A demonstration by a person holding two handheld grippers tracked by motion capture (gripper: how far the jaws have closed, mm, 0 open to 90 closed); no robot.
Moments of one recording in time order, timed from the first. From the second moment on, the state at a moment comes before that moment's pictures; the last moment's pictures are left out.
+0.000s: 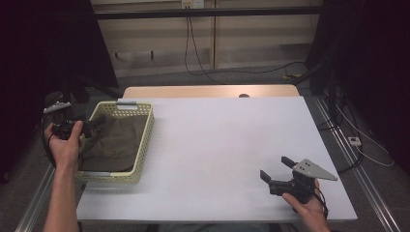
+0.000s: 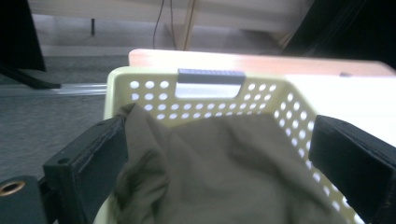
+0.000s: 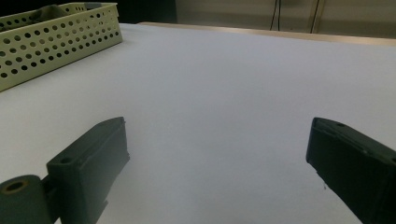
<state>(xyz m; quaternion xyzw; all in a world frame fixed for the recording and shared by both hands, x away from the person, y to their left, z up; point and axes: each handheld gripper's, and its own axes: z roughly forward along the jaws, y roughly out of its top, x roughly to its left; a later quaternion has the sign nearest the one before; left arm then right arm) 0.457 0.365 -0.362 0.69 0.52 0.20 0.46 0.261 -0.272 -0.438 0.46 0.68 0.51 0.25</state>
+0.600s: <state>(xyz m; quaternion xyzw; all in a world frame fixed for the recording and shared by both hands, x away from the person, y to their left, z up) 0.417 0.356 -0.350 0.72 0.46 0.22 0.46 0.263 -0.271 -0.439 0.46 0.68 0.51 0.25</state>
